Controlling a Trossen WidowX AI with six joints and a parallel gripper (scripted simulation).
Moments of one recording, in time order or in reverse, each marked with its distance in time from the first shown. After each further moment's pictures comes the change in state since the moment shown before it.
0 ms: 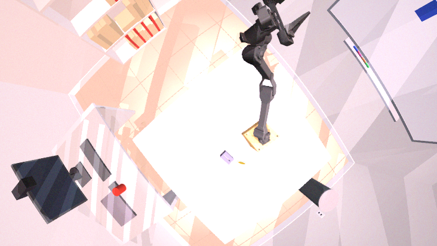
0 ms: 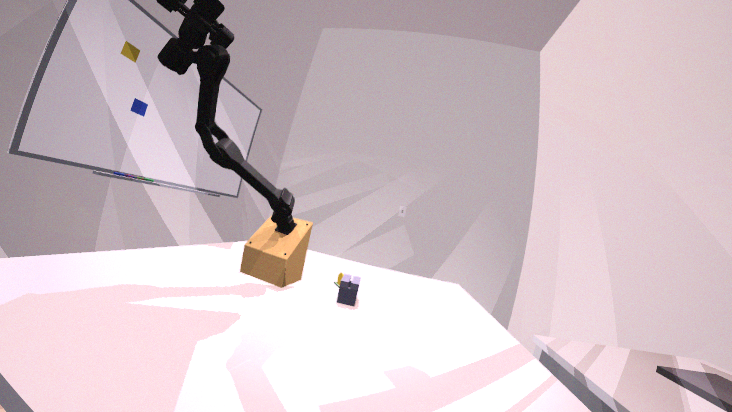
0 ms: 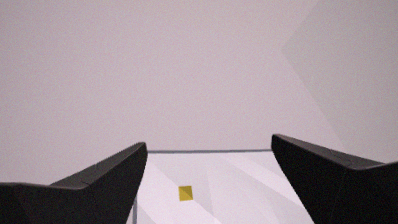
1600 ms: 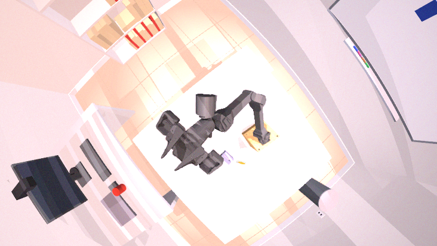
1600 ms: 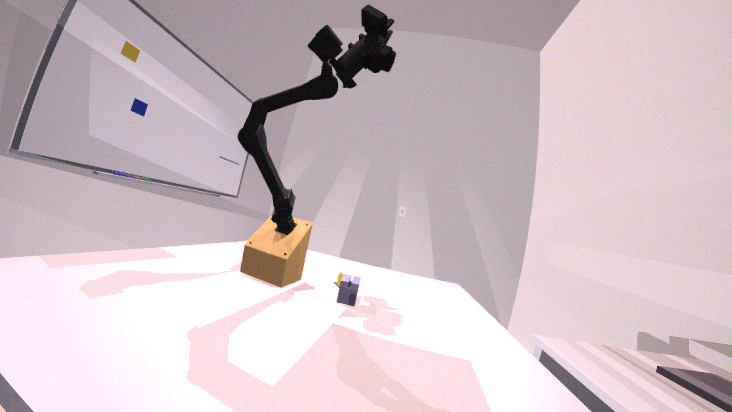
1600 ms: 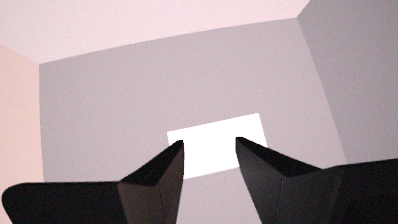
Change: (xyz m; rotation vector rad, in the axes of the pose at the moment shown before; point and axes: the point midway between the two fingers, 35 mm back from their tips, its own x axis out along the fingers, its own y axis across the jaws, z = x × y) arm -0.204 -0.268 0.366 0.500 -1.077 0.129
